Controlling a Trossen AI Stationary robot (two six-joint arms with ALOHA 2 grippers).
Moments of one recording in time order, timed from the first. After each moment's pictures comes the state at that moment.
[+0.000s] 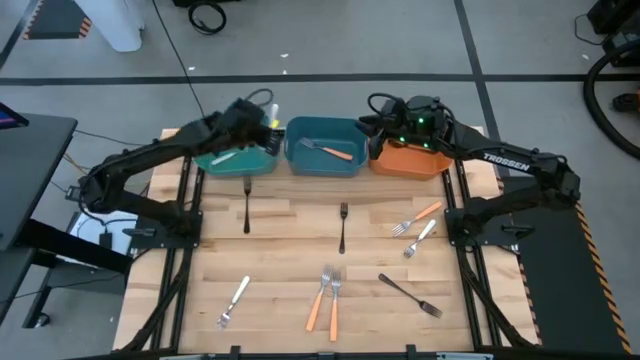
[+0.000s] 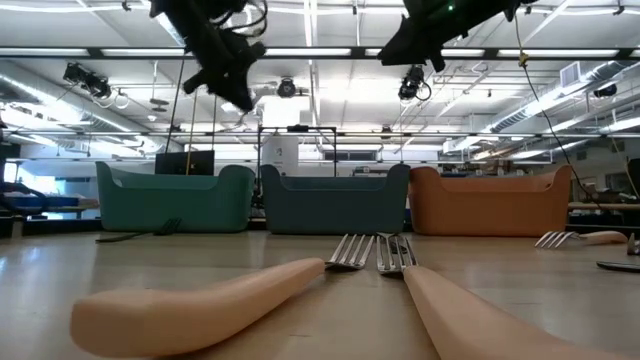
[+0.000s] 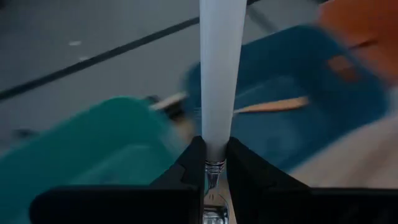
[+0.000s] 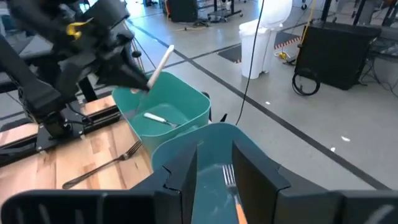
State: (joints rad) left arm 0.56 1.31 1.16 -0.57 -0.29 -0.34; right arm -0.47 1.18 1.06 -0.15 0.02 0.11
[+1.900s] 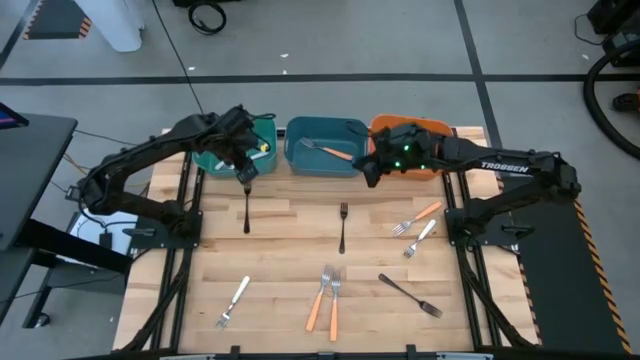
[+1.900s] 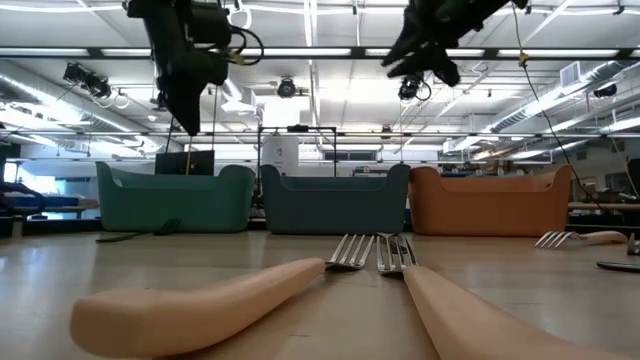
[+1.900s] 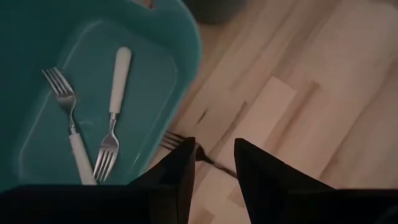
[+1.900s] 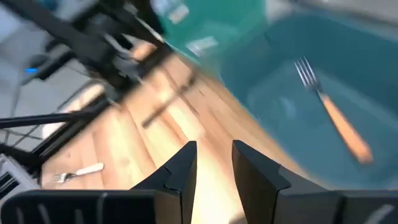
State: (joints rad) left arm 0.63 1.30 1.15 -1.04 0.03 0.04; right arm -0.25 1.20 1.06 -0.43 0.02 0.57
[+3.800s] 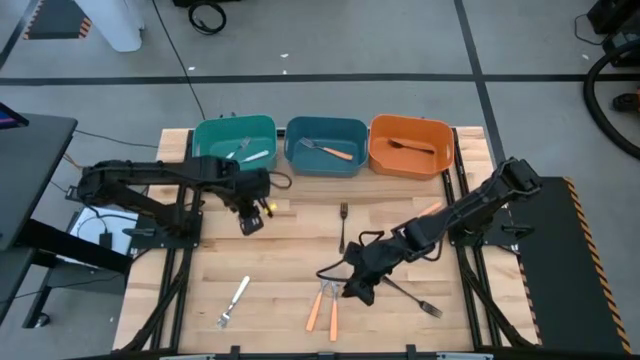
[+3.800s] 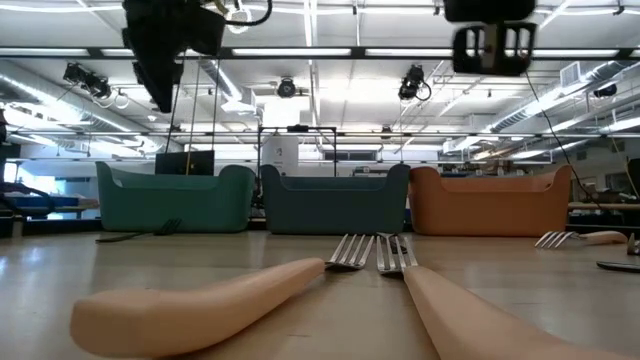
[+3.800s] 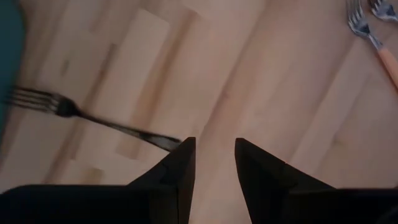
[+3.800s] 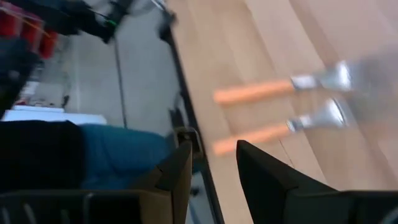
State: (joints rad) left arm 0.06 1.30 1.15 -1.14 0.03 -0.40; right arm 0.44 1.58 1.06 -0.11 -0.13 1.02
